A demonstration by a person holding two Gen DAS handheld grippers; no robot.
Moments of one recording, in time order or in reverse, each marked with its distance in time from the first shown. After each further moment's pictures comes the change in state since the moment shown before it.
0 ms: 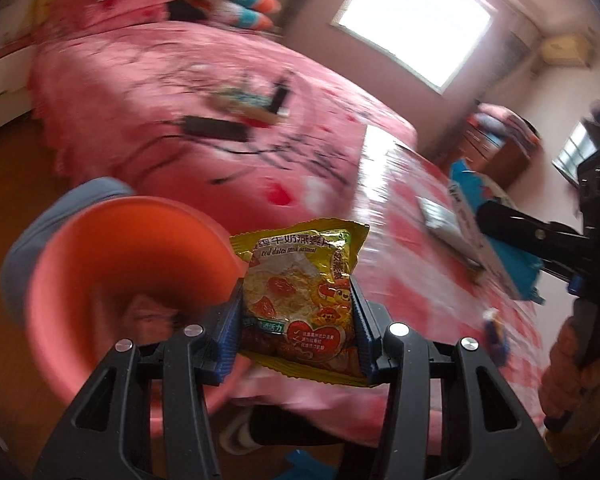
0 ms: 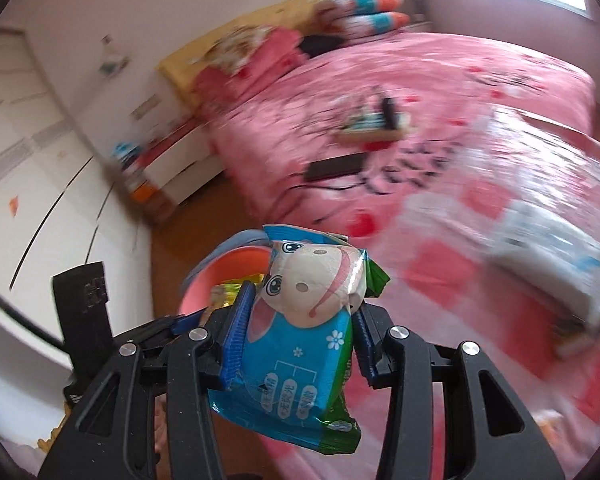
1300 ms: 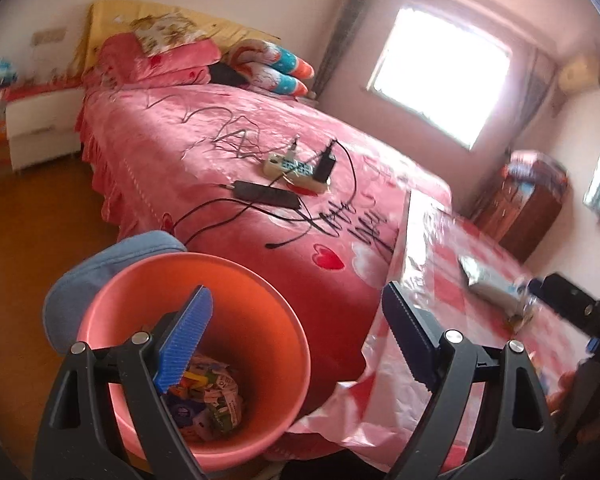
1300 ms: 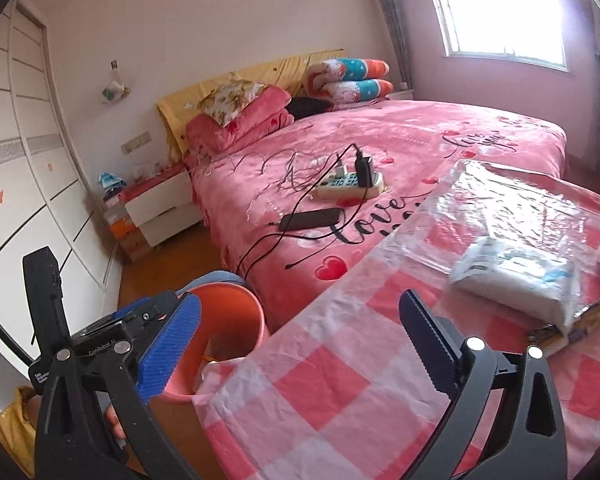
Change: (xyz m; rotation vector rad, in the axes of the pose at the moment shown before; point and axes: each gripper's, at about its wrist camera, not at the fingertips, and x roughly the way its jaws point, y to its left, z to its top) left arm -0.019 -0.008 -0.001 0.041 -0.241 0.154; right arm -0.043 -0.028 -0.051 -0.046 -0.301 -0.153
